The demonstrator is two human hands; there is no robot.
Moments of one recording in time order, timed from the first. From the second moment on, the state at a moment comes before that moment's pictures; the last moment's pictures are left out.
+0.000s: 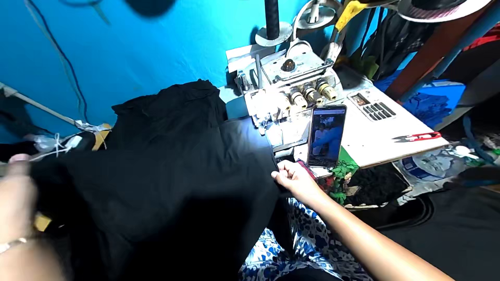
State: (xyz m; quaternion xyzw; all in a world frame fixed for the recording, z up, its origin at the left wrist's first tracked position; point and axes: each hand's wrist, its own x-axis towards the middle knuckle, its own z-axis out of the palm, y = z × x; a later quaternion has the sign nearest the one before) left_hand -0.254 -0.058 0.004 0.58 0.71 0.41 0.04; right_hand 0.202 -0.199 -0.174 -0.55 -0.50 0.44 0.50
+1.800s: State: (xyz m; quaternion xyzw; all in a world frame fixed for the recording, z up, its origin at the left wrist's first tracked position) left_hand -0.030 -0.351 -0.231 0.42 0.57 0.54 0.47; right_hand 0.204 -0.390 -0.242 -0.48 -0.51 0.58 0.40
